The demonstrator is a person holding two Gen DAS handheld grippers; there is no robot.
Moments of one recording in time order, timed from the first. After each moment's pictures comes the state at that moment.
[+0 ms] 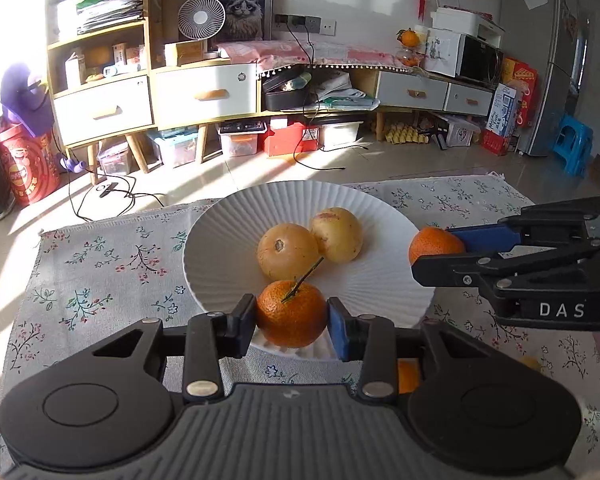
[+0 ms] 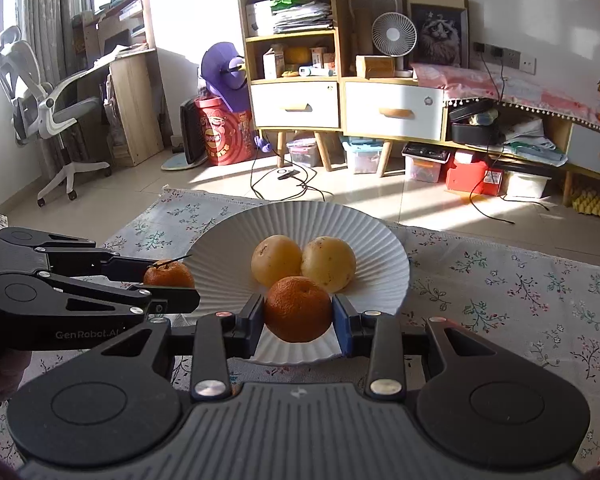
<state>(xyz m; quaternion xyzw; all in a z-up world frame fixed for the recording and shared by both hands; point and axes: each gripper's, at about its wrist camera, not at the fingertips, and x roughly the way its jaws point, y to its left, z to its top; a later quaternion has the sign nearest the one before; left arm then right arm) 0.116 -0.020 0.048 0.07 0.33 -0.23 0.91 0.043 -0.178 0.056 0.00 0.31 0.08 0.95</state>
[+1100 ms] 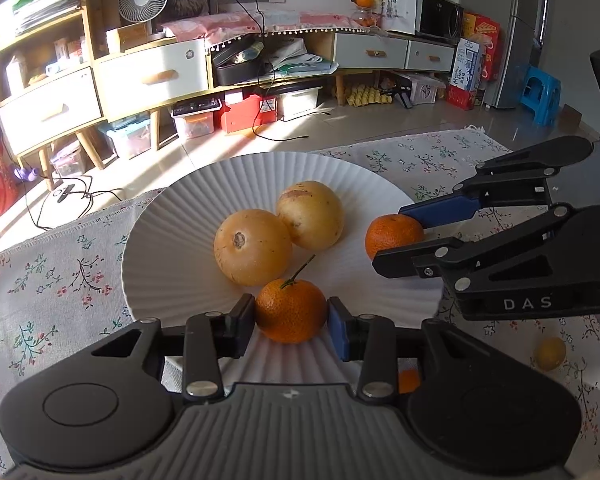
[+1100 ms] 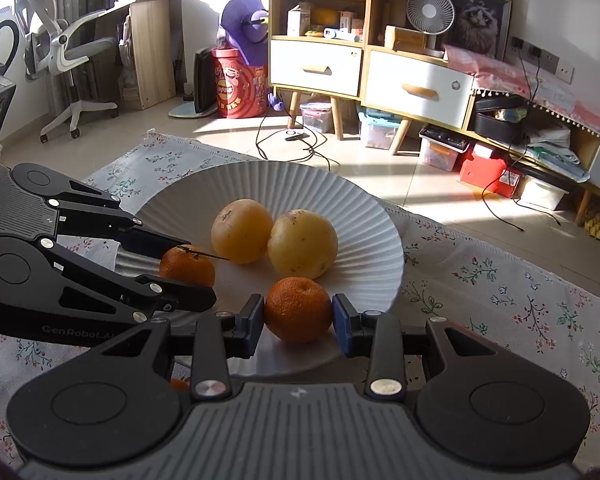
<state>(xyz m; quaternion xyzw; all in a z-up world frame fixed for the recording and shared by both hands) 0.144 -0.038 0.028 0.12 0.36 -0.29 0.88 0.072 -0.184 0.041 -0.07 0.36 0.11 0.92</state>
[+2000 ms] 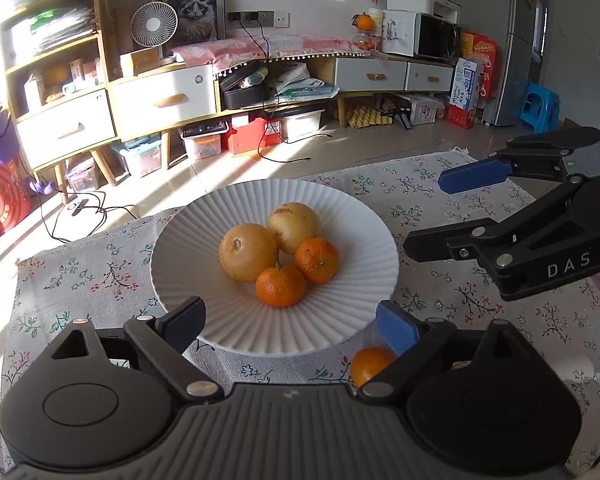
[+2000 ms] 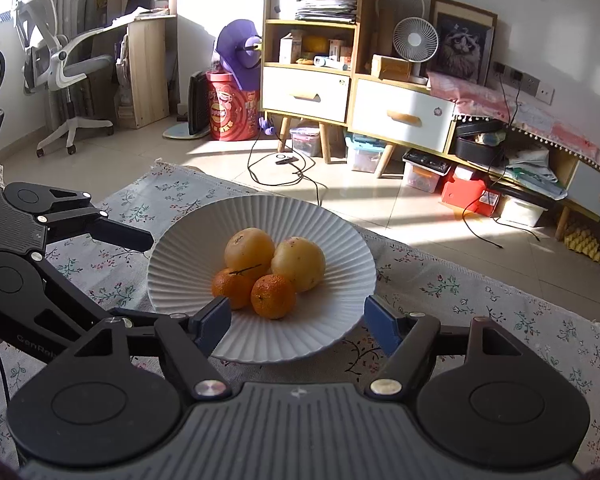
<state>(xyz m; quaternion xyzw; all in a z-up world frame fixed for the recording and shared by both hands) 0.109 -0.024 0.057 0.11 0.33 -0.28 0.90 0.038 -0.186 0.078 -0.07 0.33 0.09 0.94</state>
